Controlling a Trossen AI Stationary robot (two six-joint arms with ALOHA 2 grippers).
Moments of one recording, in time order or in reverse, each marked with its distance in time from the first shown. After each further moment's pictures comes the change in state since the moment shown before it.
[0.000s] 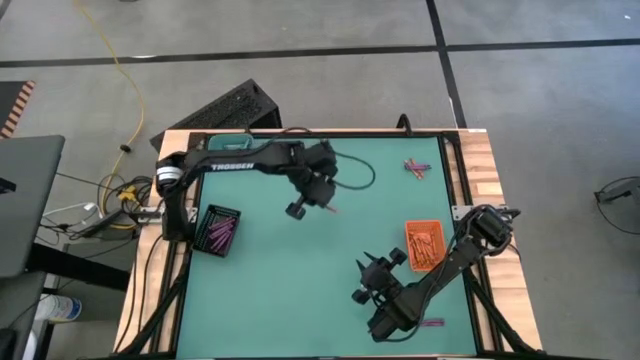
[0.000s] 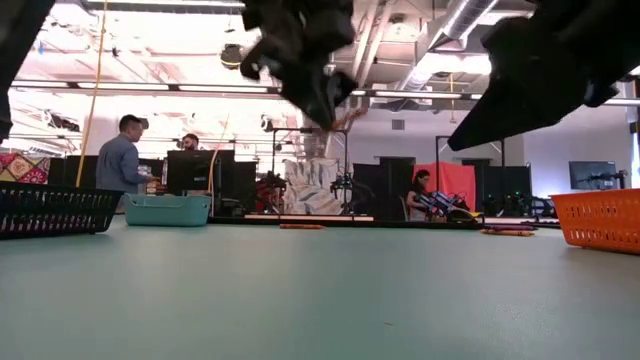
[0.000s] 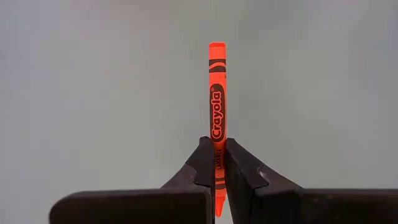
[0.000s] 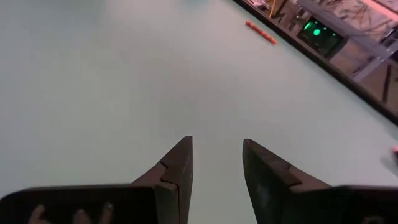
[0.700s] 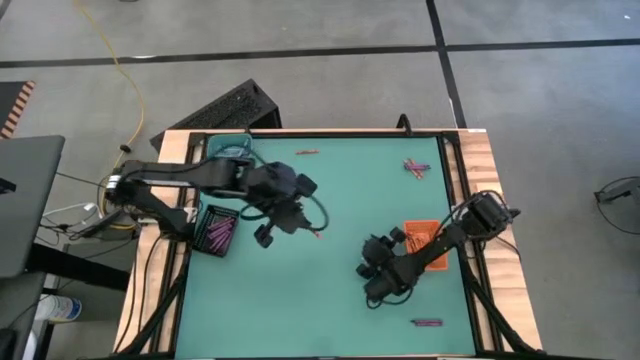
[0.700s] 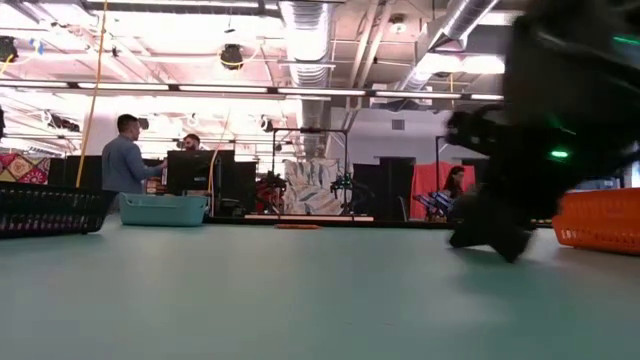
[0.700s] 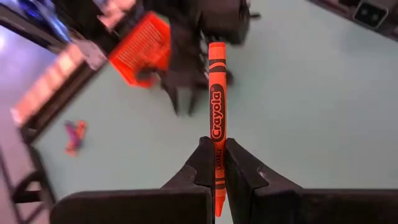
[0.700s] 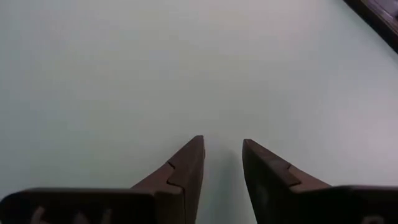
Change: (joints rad) left arm -0.289 -0.355 0.001 -0.049 -0.175 -0.071; right arm -0.201 -0.052 -0.402 0.542 -0.179 -0.288
